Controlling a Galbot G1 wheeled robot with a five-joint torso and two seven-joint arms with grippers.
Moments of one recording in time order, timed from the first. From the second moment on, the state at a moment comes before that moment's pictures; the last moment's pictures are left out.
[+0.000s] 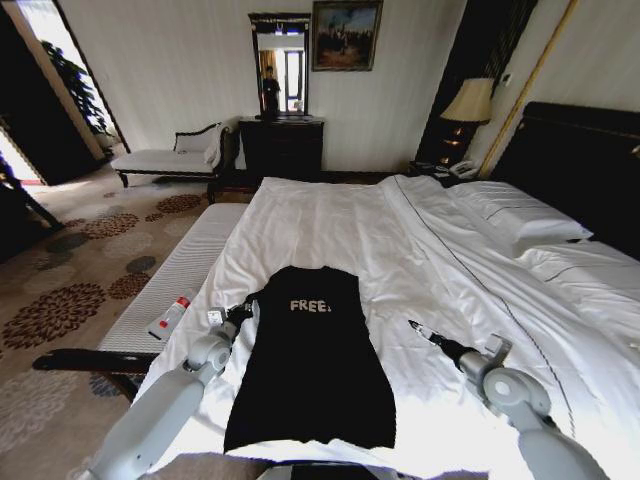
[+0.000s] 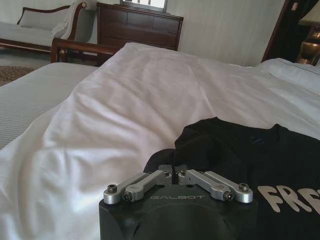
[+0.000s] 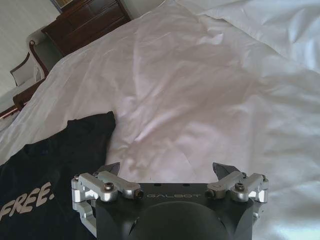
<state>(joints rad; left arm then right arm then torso) 0.98 -0.93 -0.10 -1.68 -0.87 0.24 -0.30 -1.47 0.99 0.77 1.89 1.18 -0.52 0.15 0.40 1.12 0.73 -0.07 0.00</state>
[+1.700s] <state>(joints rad) 1.17 -0.94 -0.29 -1.75 -0.82 0.28 -0.36 -1.48 1.00 0.75 1.89 1.16 -0.51 0.11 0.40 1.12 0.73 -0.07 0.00</state>
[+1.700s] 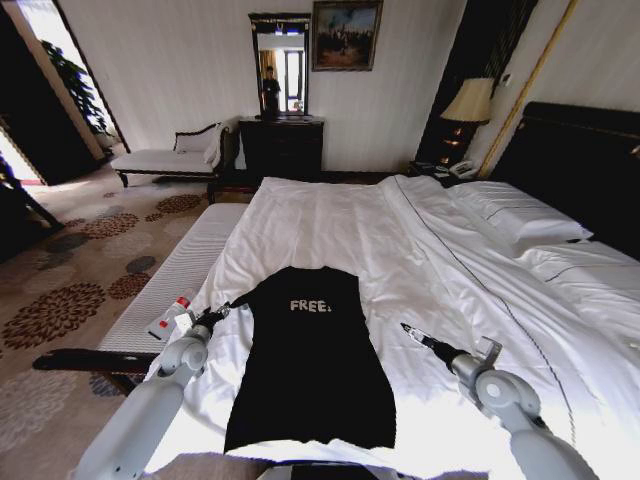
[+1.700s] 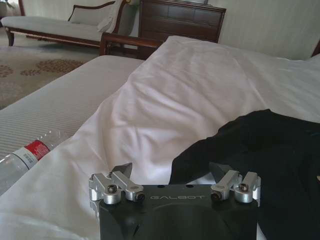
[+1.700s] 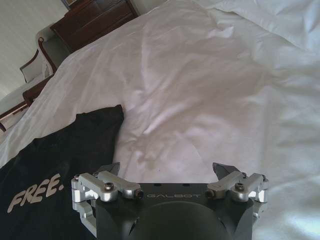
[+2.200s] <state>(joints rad) 1.23 -0.90 -0.28 -1.77 -0.57 0.20 -0.29 -1.49 1.00 0.76 1.90 1.16 -0.51 0.12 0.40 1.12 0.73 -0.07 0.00</state>
